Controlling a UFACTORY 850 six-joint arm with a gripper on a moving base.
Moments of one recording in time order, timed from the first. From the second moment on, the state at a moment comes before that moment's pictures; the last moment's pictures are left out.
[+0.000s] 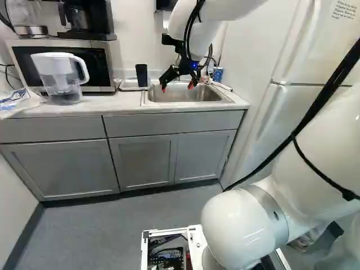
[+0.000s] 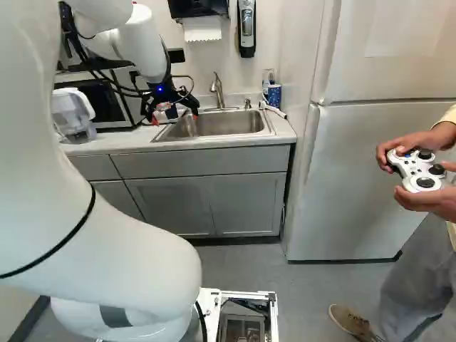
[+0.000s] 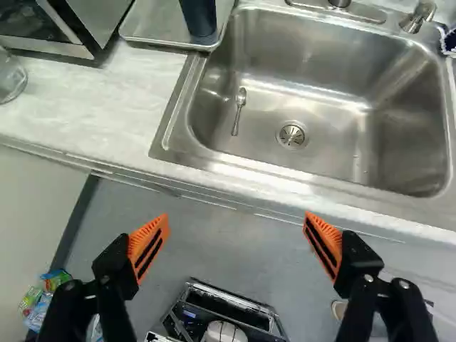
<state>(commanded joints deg) 10.2 9.7 -56.7 6.8 -31.9 -12.3</state>
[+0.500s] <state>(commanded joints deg) 10.2 9.7 -56.7 6.8 -31.9 -12.3</state>
